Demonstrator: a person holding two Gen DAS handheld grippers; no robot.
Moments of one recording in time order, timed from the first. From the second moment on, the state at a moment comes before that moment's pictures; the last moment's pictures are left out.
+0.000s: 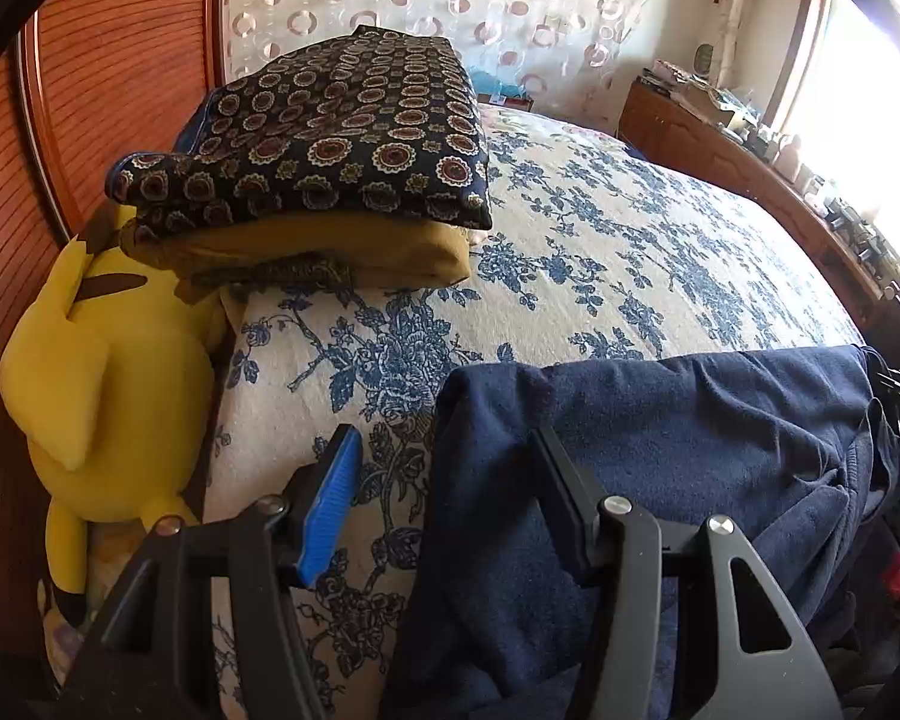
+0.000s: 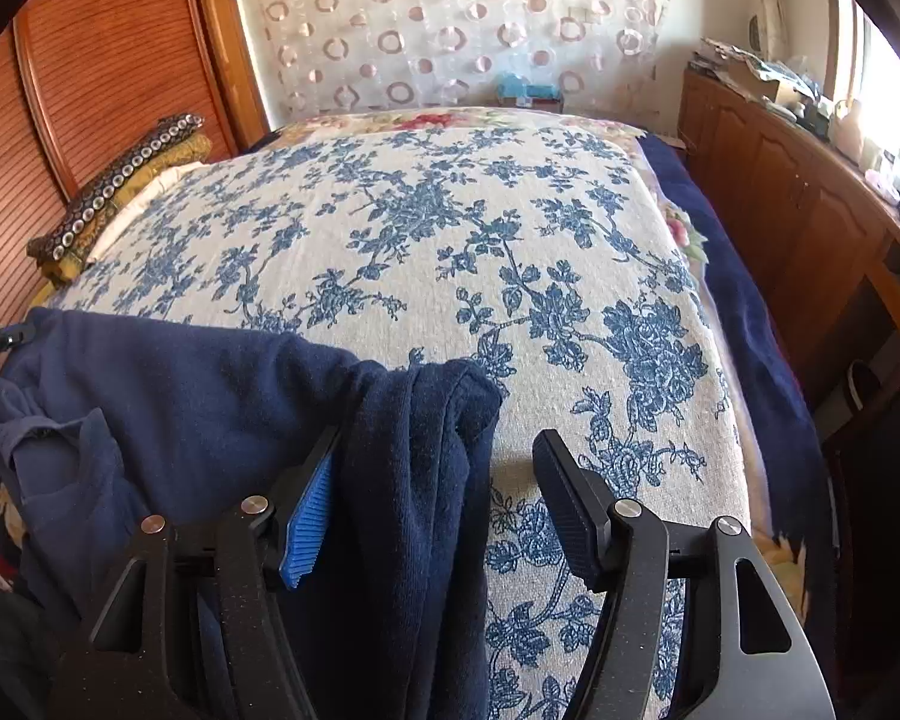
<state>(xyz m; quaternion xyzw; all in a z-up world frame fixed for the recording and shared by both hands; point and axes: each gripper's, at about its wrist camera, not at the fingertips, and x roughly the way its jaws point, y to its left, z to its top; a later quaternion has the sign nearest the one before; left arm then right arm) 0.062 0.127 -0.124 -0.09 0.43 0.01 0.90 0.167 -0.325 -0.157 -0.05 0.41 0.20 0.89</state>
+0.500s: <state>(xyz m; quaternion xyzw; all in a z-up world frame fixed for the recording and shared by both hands) 0.021 0.096 -0.074 -0.09 0.36 -0.05 0.93 0.138 -0.313 -0.136 -0.02 0.39 0.31 0.87</state>
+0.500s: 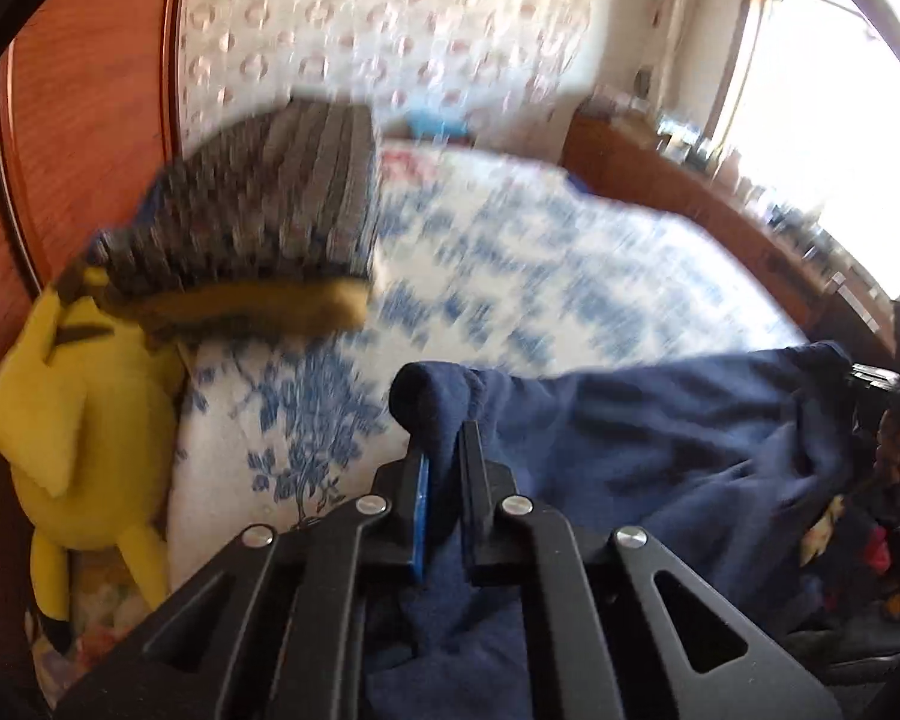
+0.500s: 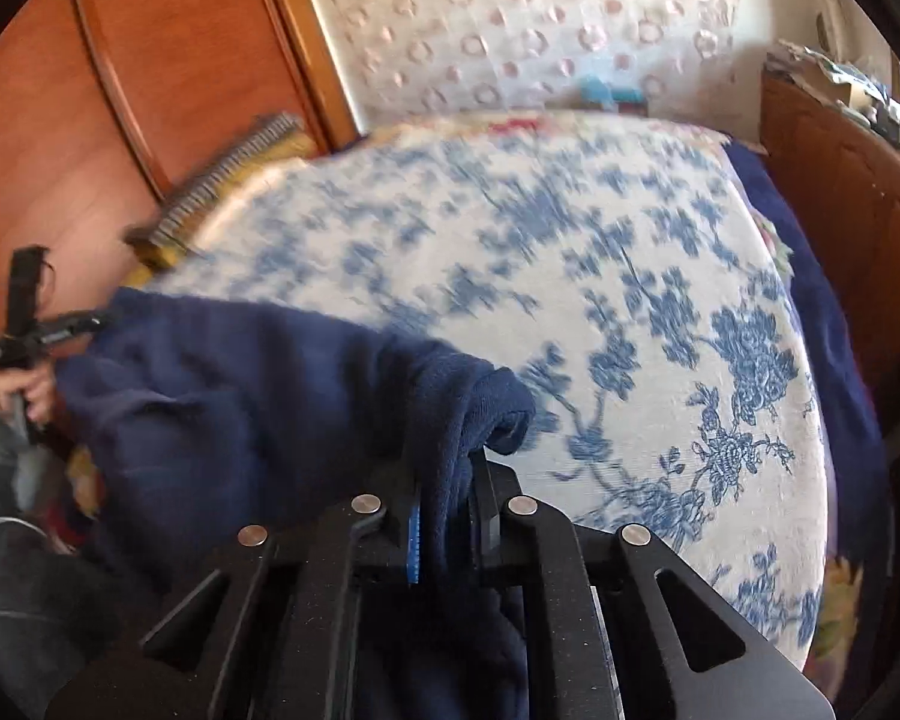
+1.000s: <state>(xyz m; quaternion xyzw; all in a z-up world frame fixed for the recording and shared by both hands) -0.043 0.096 0.092 -0.07 0.16 -0.08 0.98 0.049 -0.339 0.048 0.01 0.19 0.35 0.92</state>
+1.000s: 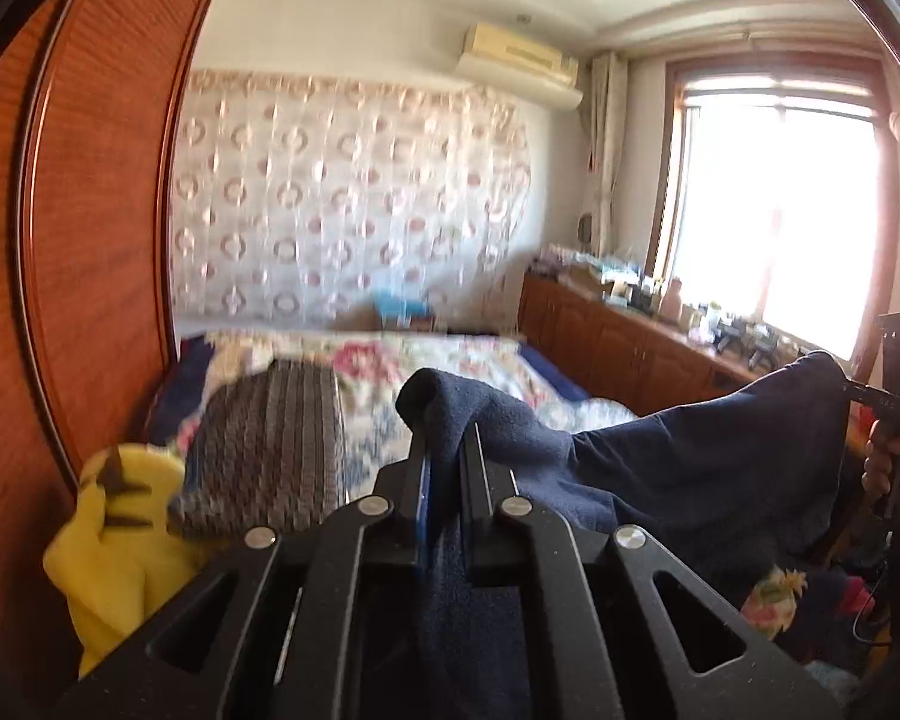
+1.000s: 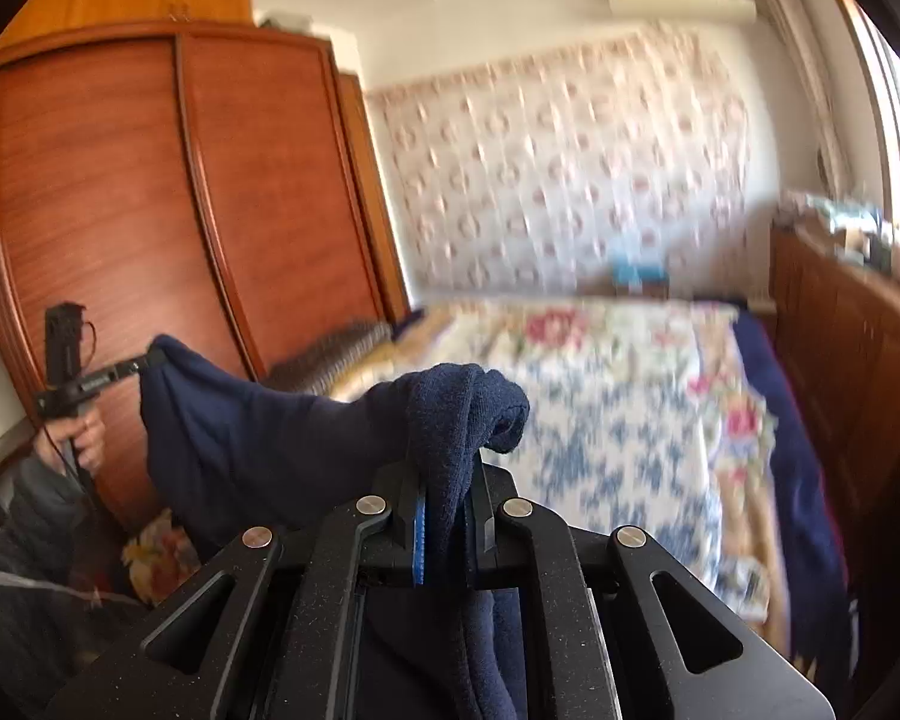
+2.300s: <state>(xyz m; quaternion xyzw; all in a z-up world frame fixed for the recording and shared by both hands) 0.203 0.088 -0.018 -0.02 0.31 -0.02 0.95 0.347 -0.295 -0.044 -0.09 0.36 0.14 0.92</state>
